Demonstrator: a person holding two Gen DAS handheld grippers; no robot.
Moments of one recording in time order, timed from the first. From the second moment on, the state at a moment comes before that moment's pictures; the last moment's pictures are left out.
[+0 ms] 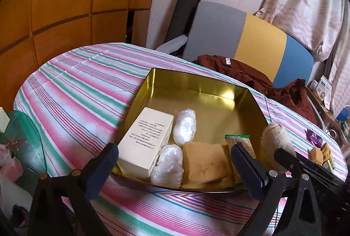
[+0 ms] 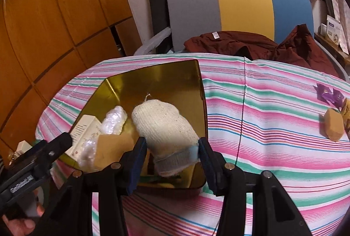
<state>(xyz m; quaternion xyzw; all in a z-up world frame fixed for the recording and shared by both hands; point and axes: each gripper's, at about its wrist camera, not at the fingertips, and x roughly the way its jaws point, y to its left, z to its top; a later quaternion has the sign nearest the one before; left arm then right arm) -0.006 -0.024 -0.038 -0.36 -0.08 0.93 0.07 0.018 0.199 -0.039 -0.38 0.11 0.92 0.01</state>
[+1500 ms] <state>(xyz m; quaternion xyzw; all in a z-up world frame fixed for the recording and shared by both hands) 0.015 0.060 -0.033 -0.37 -0.02 0.92 0.15 0.066 0.290 -0.033 -0.37 0.13 0.91 0.12</state>
